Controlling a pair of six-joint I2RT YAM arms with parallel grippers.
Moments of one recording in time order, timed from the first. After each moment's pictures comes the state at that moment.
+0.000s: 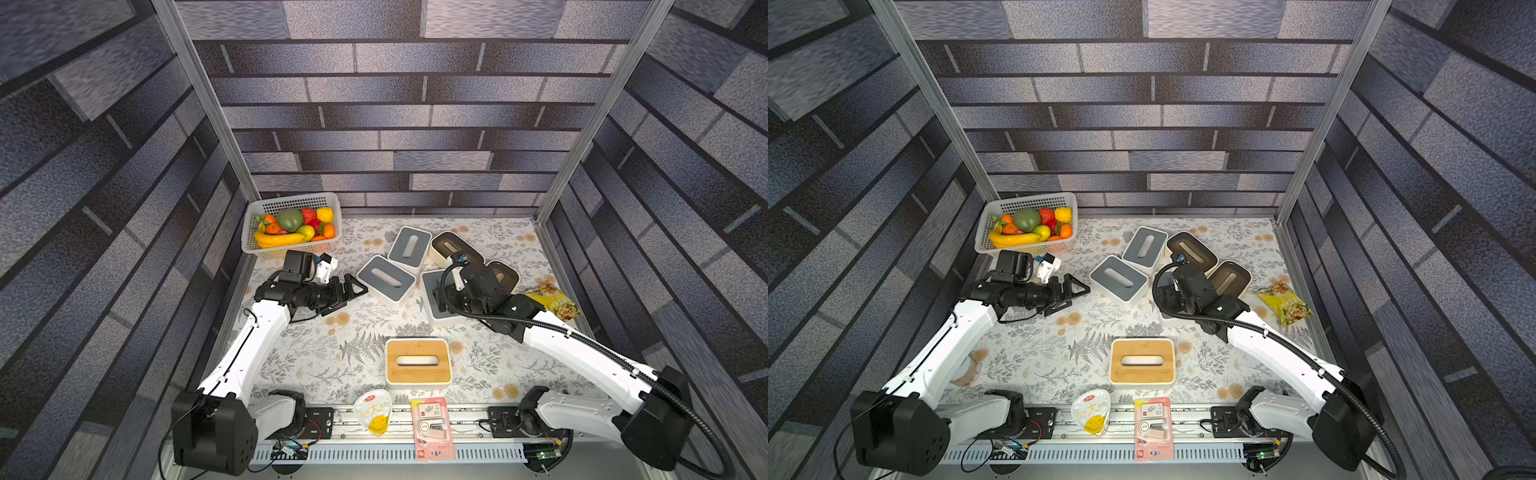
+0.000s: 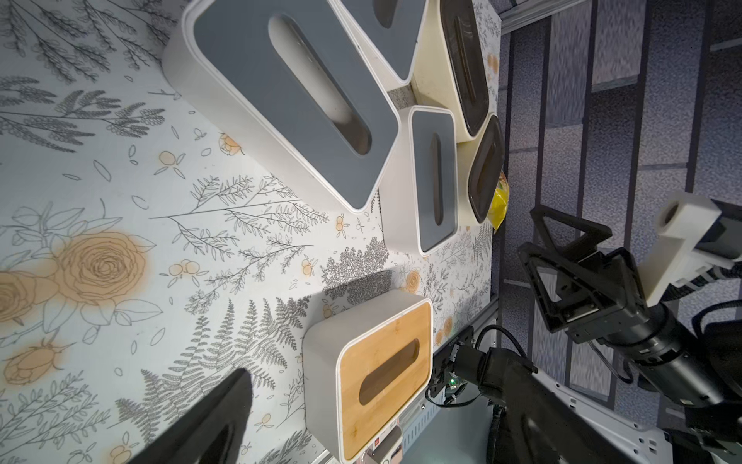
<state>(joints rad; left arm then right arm) -0.14 1.20 0.97 -0.72 0.75 -0.48 0.70 1.21 0.95 -0.49 0.20 0.28</state>
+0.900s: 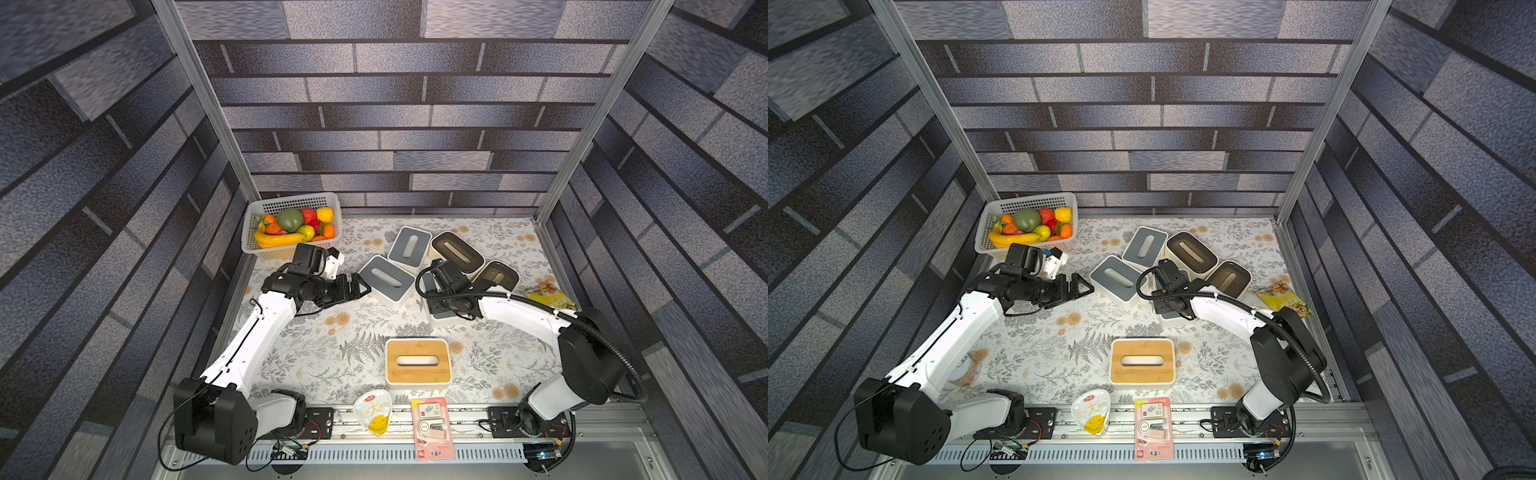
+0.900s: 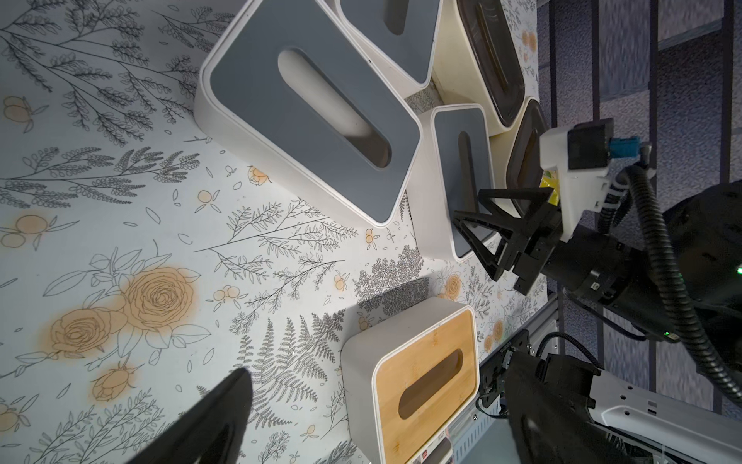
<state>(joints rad) -0.21 1.23 1.04 -0.78 0.60 -0.37 0.69 1.59 1.02 -0.47 0.14 0.33</state>
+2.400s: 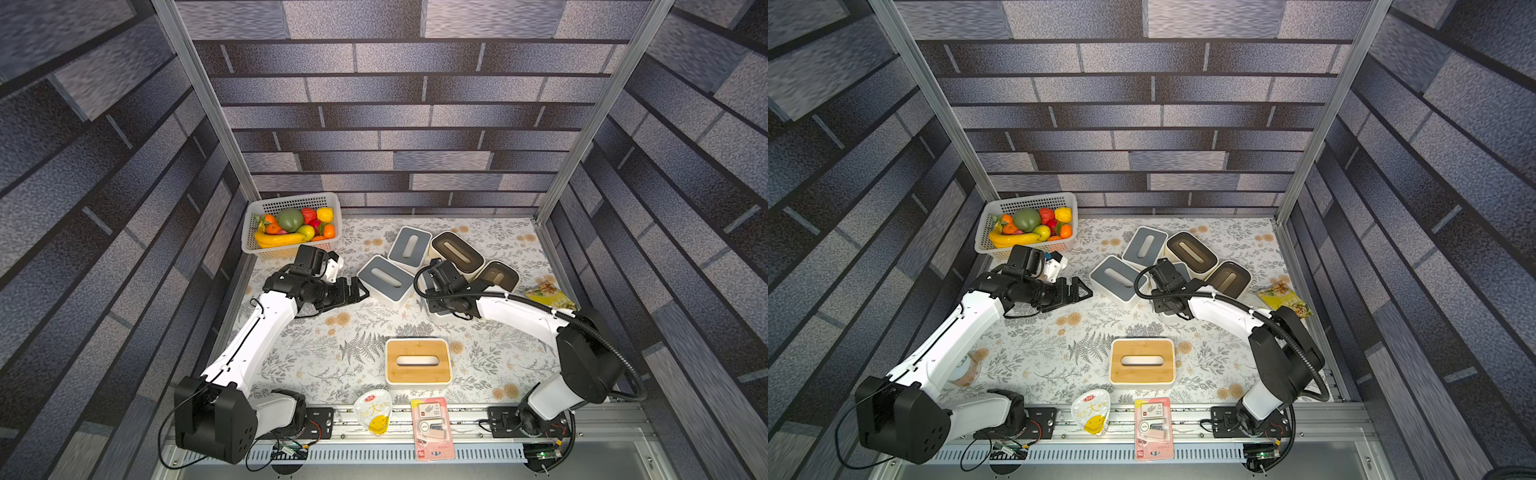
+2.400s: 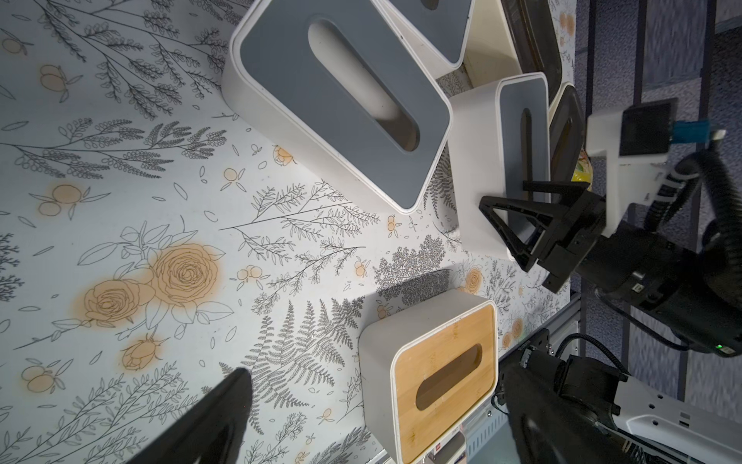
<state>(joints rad) -0.22 1.23 1.04 -0.83 0.55 -0.36 0.72 1.56 1.02 -0.47 0.16 0.37</state>
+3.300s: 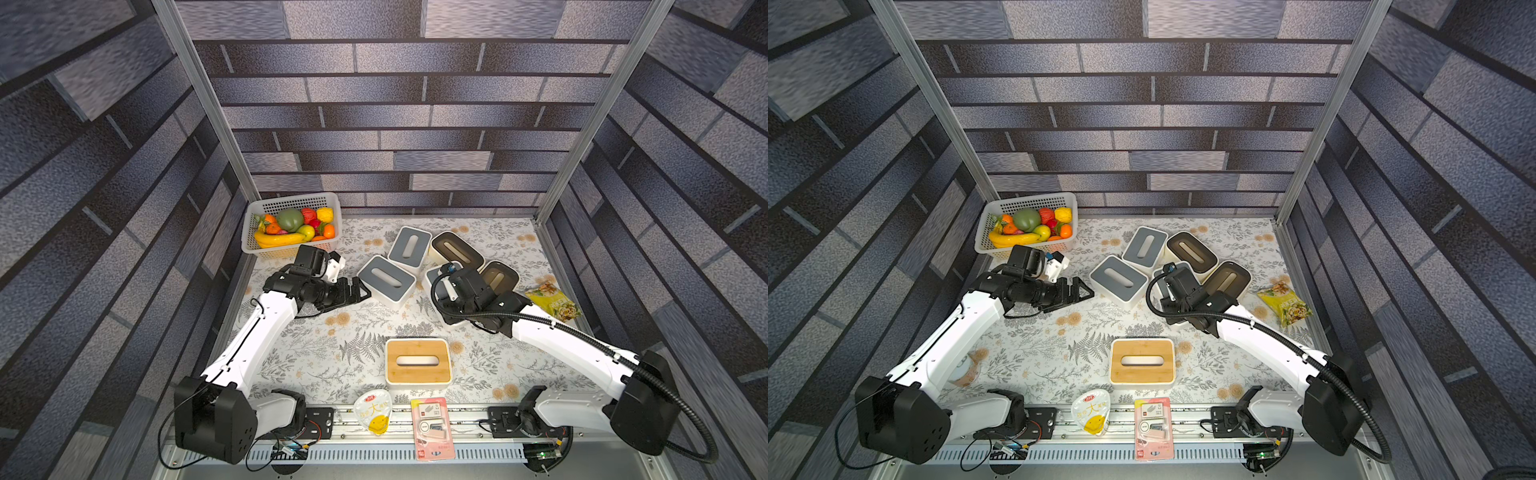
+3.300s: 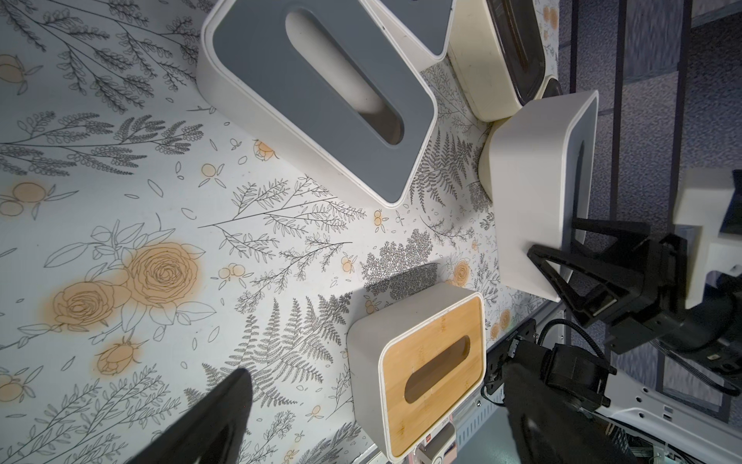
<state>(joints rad) -0.23 1.23 1.04 -0.82 0.60 -0.36 0.74 1.26 0.93 -0.60 0.11 0.24</state>
